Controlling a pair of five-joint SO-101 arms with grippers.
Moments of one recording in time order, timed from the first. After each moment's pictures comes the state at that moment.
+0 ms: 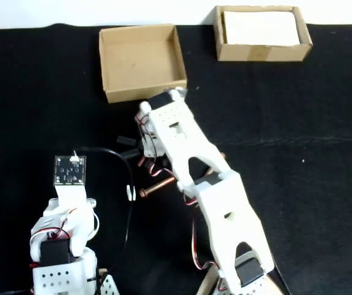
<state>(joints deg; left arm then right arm) -14.2 -103.1 96.2 69.9 -5.5 -34.1 52.1 -39.9 95.1 -33.1</state>
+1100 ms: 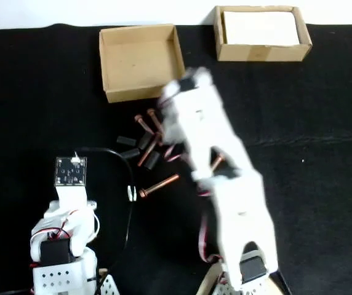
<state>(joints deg) -14.2 -103.1 96.2 73.3 -5.5 -22.0 36.6 -40.9 100.2 -23.9</state>
